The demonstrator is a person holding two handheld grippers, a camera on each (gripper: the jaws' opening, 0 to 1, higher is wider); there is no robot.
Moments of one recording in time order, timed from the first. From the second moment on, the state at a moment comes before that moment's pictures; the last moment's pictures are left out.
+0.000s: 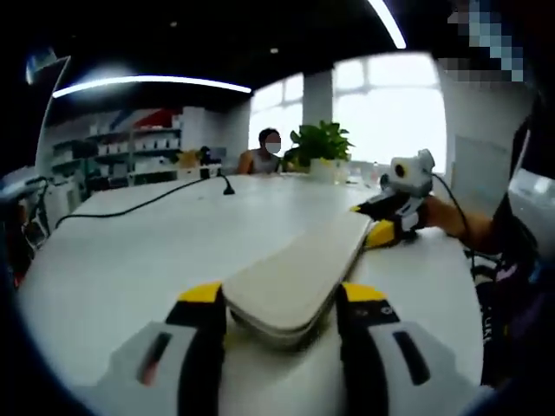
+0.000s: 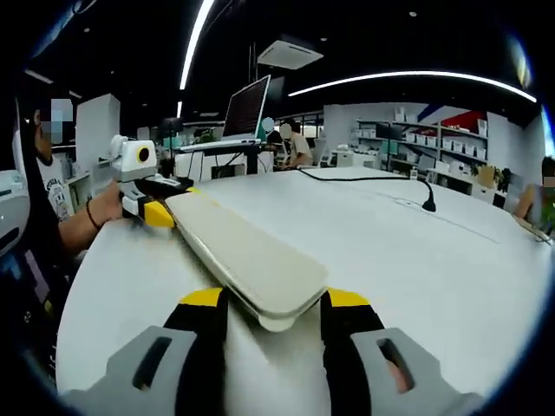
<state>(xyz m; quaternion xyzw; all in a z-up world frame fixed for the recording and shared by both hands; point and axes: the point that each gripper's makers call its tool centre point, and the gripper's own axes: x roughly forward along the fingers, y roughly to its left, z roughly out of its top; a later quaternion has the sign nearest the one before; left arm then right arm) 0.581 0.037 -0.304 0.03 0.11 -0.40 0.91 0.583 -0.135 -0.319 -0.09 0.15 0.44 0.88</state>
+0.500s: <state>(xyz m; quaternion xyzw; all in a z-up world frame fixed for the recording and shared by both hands) 0.591 0.006 -0.284 0.07 0.10 -0.42 0.90 0.578 -0.166 -0.286 -0.07 0.11 0.41 0.90</state>
